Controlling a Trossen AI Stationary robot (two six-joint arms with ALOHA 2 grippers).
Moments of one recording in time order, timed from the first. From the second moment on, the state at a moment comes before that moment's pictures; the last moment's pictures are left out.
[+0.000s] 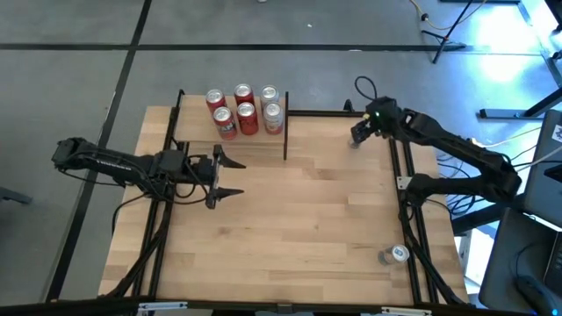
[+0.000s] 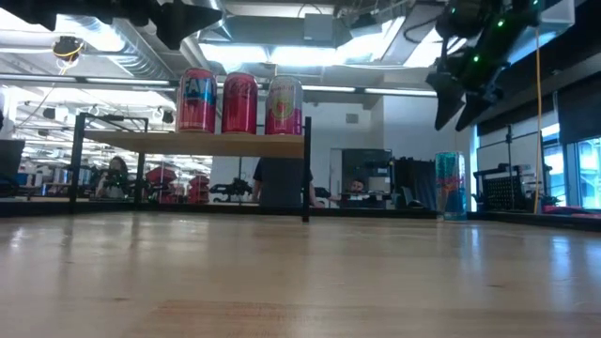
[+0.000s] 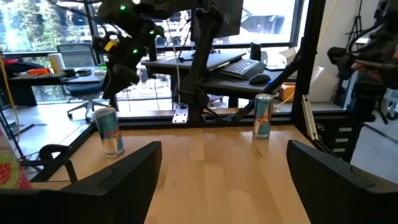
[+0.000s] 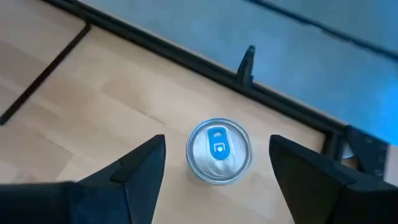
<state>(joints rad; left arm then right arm) -0.10 0.79 0.45 0.31 -0.11 0.01 -0.64 1.06 0.92 -0.75 0.32 0.31</state>
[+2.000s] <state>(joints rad) -0.10 0.79 0.45 0.29 -0.11 0.01 -0.64 1.25 0.99 -0.82 0.32 0.24</state>
